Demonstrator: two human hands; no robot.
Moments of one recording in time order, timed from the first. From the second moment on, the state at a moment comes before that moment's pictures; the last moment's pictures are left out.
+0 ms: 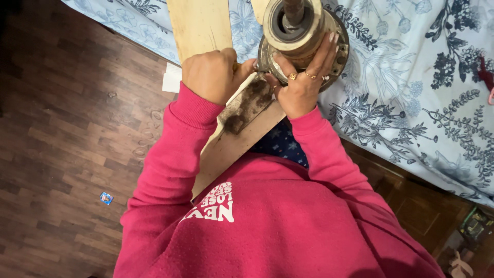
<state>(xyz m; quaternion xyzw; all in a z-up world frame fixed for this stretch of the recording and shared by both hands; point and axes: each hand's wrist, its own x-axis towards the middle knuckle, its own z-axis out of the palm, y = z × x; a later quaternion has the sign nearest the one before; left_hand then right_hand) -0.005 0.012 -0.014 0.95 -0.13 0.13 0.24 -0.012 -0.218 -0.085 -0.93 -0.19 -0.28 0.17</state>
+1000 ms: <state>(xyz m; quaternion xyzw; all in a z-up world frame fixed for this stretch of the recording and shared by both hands) -0.027 -0.009 -0.145 0.85 0.00 0.19 0.49 -0.014 -0.220 -0.102 -0.93 -0.19 -0.28 0.15</state>
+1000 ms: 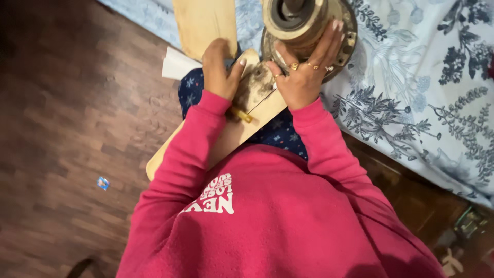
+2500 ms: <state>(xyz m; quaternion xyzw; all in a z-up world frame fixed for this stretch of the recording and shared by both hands) 0.005 -0.043 -0.108 0.90 -0.22 0.22 0.32 -0.004 -0.270 -0.096 -0.92 -0.23 -0.16 0.28</state>
